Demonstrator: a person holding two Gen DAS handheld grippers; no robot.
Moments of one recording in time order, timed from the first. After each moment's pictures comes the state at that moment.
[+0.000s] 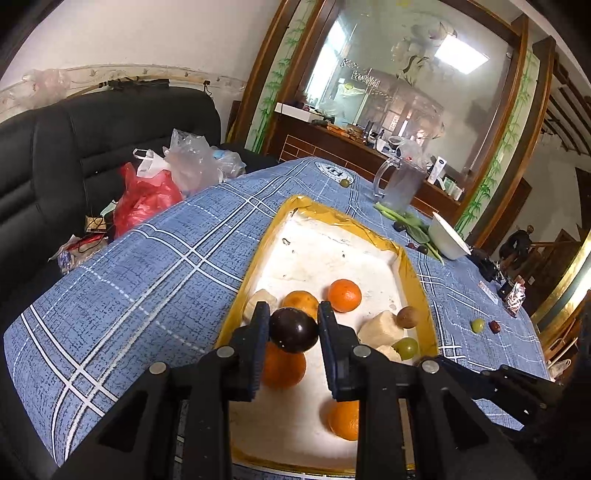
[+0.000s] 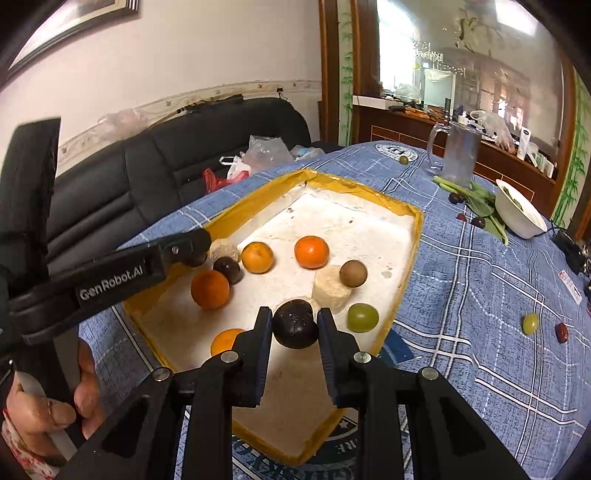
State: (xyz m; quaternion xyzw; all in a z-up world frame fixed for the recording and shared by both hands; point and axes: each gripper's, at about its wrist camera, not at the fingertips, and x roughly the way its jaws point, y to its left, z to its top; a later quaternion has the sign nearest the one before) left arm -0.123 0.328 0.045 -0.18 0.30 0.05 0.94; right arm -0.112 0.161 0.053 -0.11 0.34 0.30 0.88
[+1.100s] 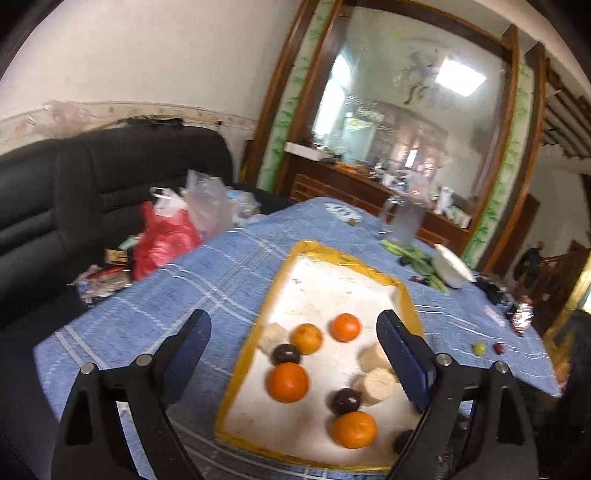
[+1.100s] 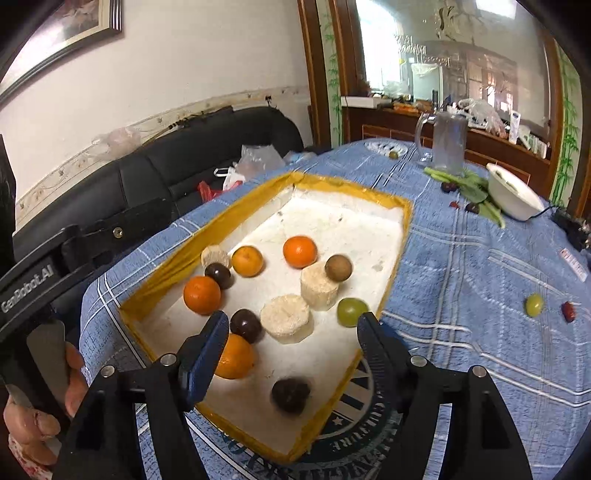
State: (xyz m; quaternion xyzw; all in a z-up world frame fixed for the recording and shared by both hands) left arm -0.152 0.322 0.077 -0.16 0.23 0.10 0.95; right arm -0.116 0.138 0.062 -0.05 0.33 0.29 0.90
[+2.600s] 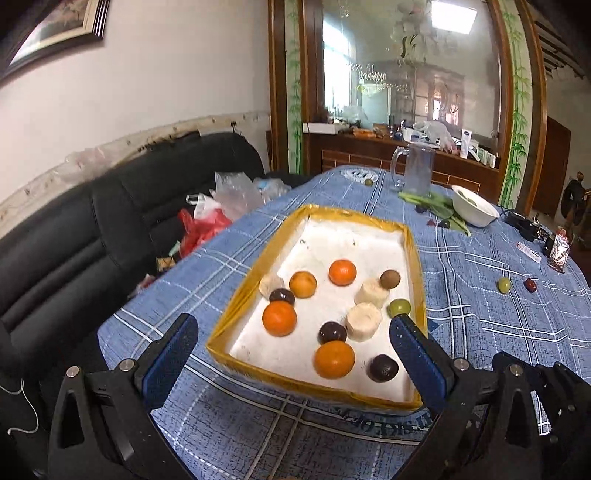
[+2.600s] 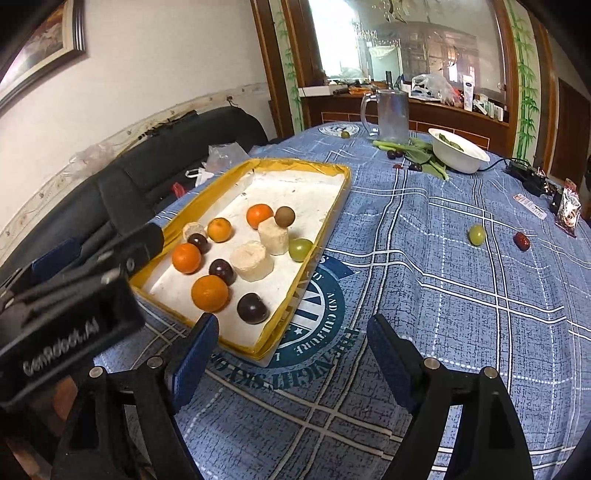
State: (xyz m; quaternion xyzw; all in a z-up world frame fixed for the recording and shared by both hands) left arm -0.178 0.231 0.085 -0.05 0.30 0.17 0.94; right arm -0.155 0.087 0.058 -0.02 0.38 0.23 0.90
